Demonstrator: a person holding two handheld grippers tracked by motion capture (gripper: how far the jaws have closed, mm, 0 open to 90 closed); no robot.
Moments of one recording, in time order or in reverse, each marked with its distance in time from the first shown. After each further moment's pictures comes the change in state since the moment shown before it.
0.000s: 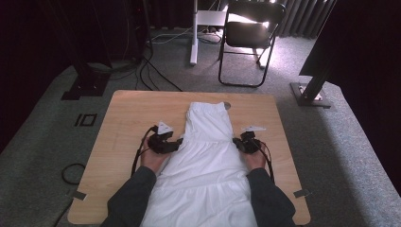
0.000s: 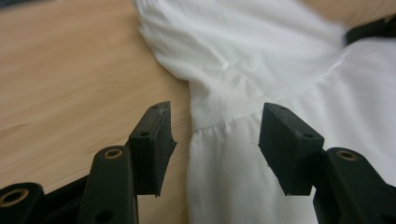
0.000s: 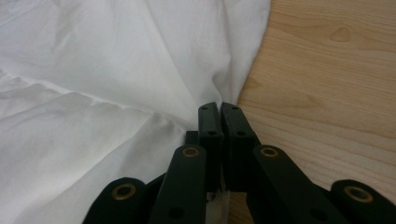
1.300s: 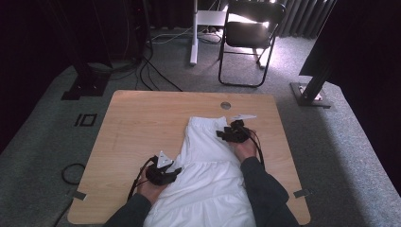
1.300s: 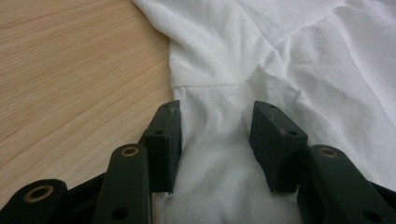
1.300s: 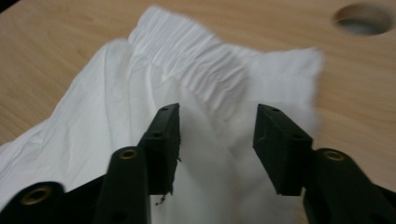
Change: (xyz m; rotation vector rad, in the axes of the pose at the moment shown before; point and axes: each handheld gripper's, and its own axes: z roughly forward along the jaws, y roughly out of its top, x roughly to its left) left arm -0.046 -0.085 -0.038 0.032 -0.057 0.034; right arm 0.027 0.050 0.010 -0.028 0.172 -0.051
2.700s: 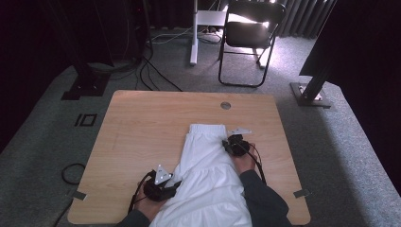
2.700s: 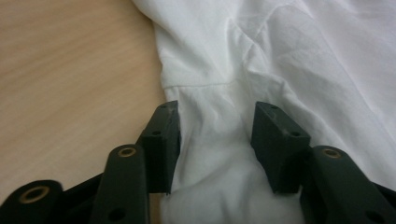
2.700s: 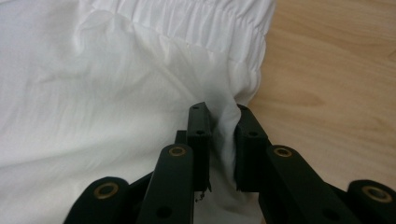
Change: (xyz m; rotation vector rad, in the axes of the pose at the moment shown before) left arm -0.035 -0.027 -0.030 0.006 -0.022 -0.018; right arm 0.021 -0.047 0.003 0.040 -0.226 -0.036
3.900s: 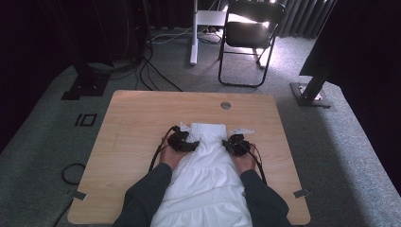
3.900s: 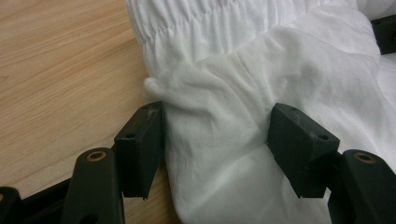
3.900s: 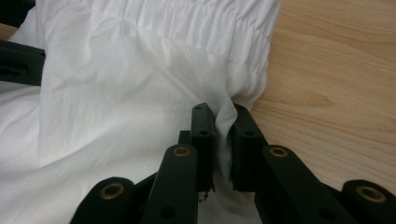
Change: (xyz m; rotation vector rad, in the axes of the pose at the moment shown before) left arm 0.069 0.122 0.123 0.036 0.022 -0.037; right arm -0.007 -0.001 0.003 -0.024 0.054 0.032
